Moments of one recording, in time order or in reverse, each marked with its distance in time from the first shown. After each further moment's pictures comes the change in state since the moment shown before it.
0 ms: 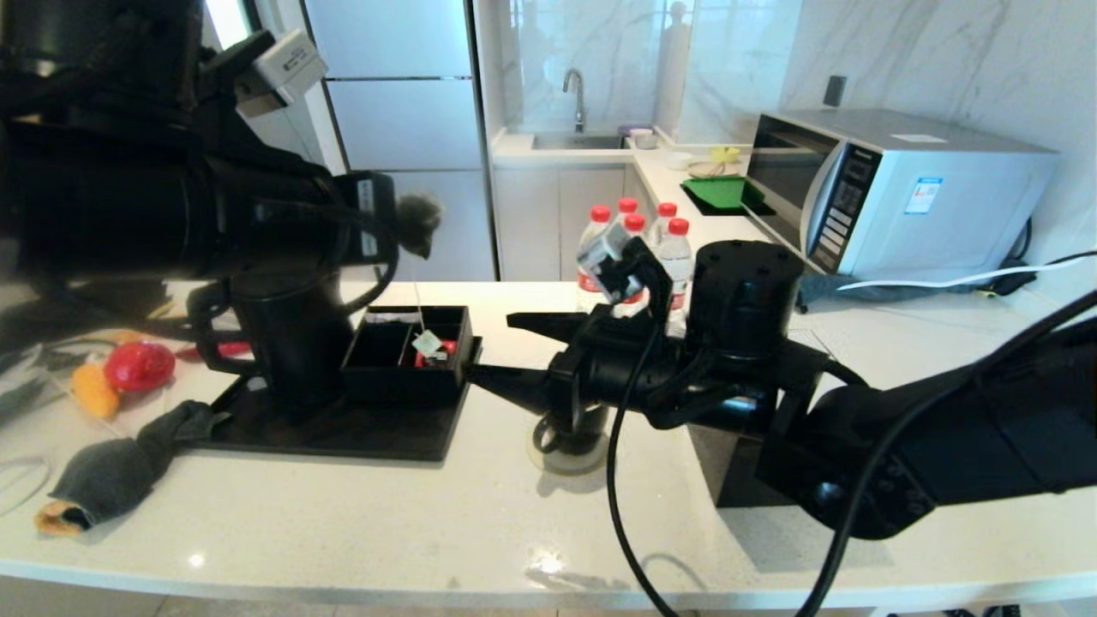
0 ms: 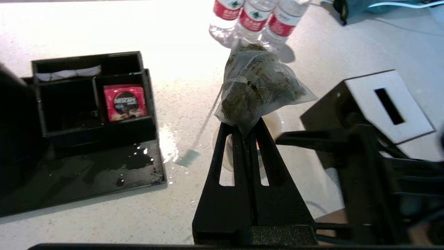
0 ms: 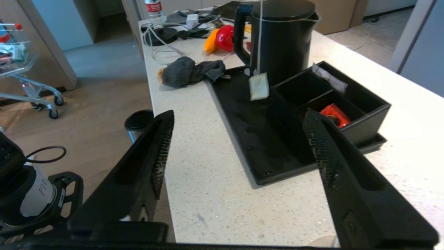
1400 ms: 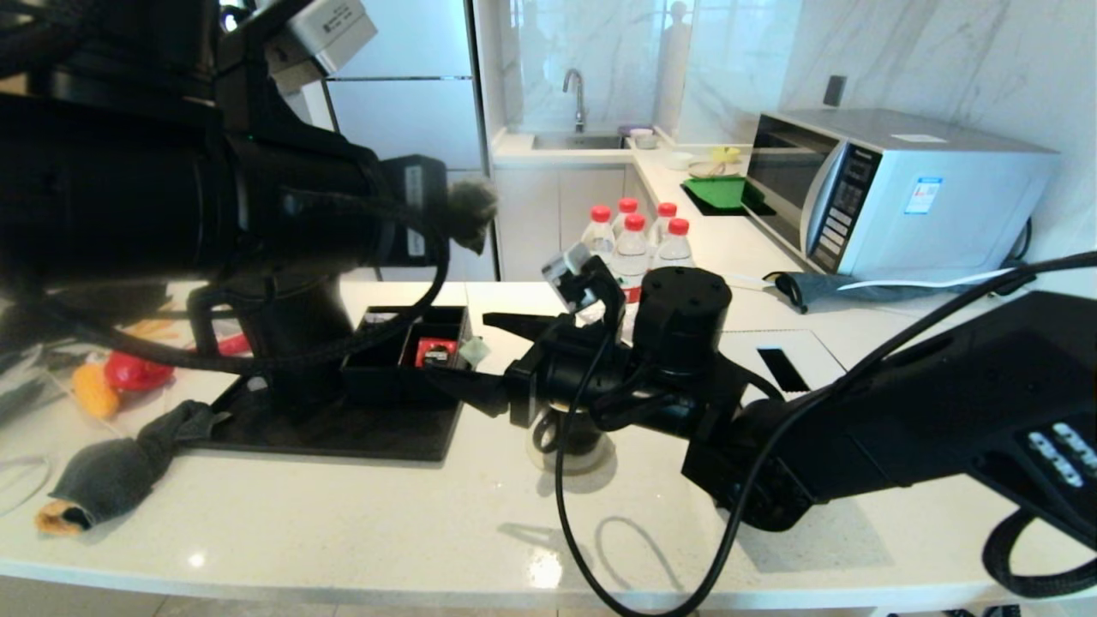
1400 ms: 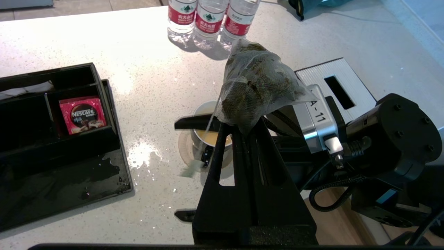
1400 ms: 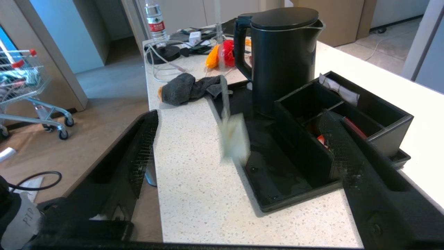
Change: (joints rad) left arm -0.163 -0.001 -0.039 0.000 0.050 -0.009; right arm 0.014 0.167 -0.112 -0.134 -0.001 0.084
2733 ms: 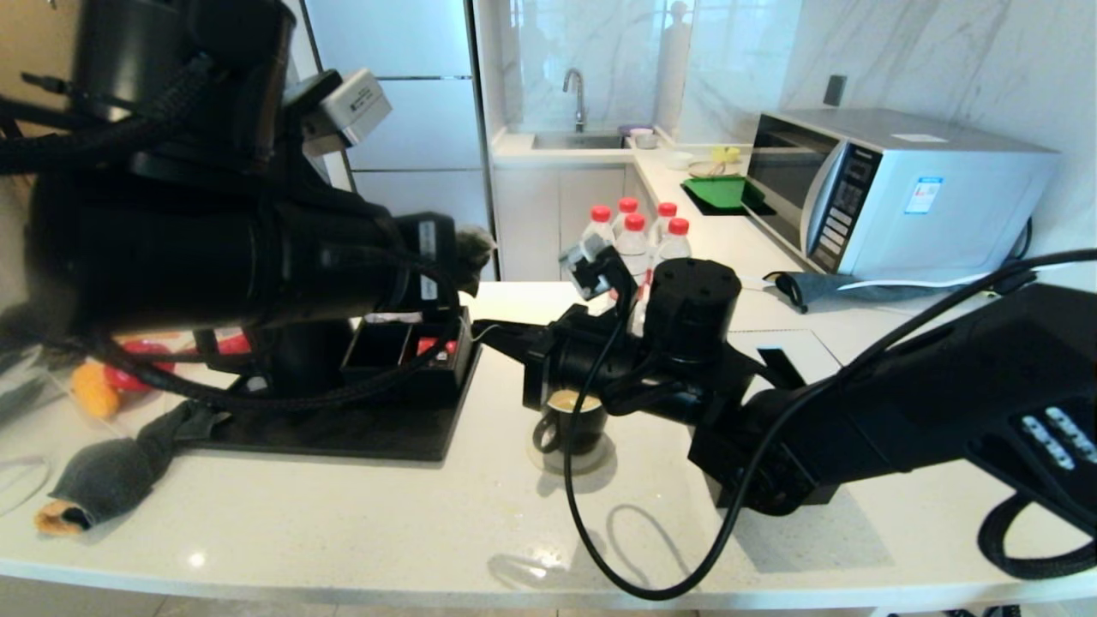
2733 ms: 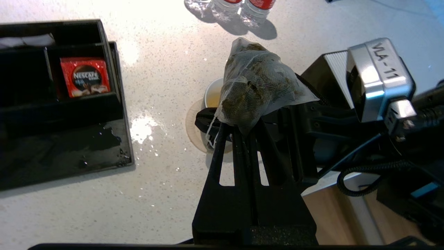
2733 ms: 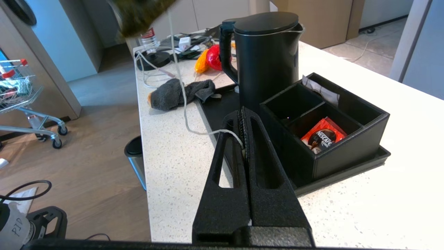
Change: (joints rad) left arm 0.016 0.018 0.077 0.001 0.031 -0.086; right arm -0.035 0.002 -0.012 -0.003 0.000 0.023
